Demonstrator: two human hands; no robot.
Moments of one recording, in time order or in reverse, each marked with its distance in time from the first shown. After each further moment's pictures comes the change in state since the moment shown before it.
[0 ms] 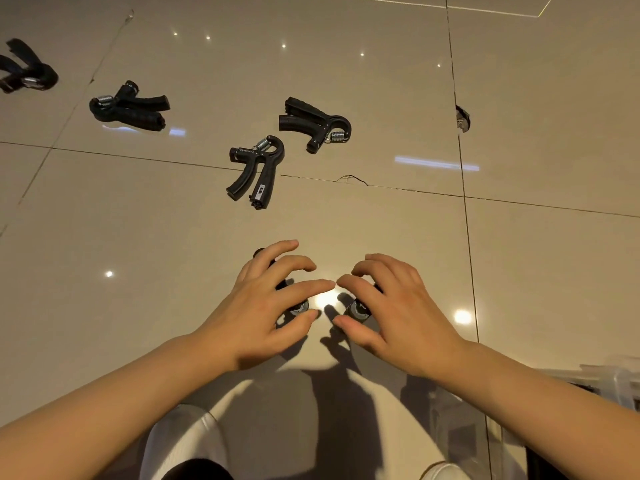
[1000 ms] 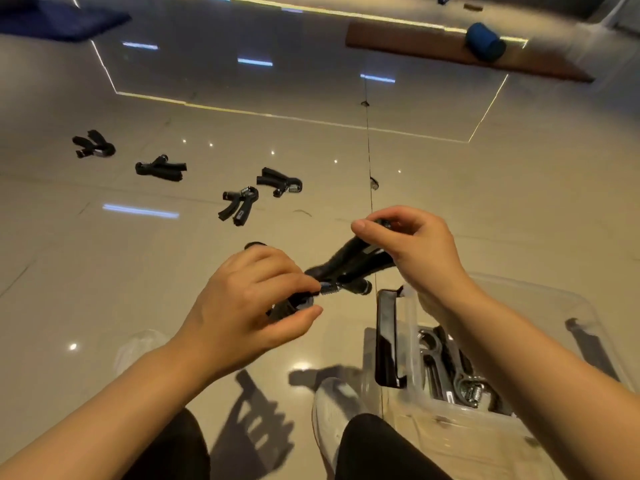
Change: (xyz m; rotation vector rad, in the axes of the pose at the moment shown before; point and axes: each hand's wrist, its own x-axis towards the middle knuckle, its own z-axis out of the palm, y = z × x) left_hand -0.104 0.250 -0.058 0.107 0.380 0.244; right_hand -0.154 -0.087 -0.194 0.899 0.415 0.394
